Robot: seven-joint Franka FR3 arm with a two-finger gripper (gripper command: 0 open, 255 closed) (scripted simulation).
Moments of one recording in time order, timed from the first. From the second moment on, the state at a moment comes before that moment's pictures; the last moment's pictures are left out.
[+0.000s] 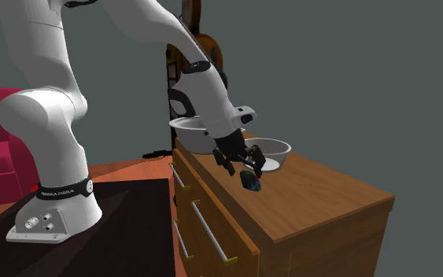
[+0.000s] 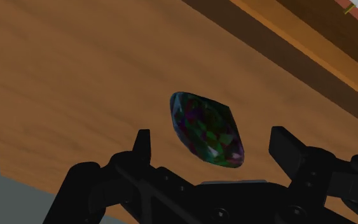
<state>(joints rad) 0.06 0.01 -0.07 -2.59 1.01 2.94 -1.81</state>
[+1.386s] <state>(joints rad) 0.06 0.12 -0.04 -2.51 1.24 2.96 -2.07</state>
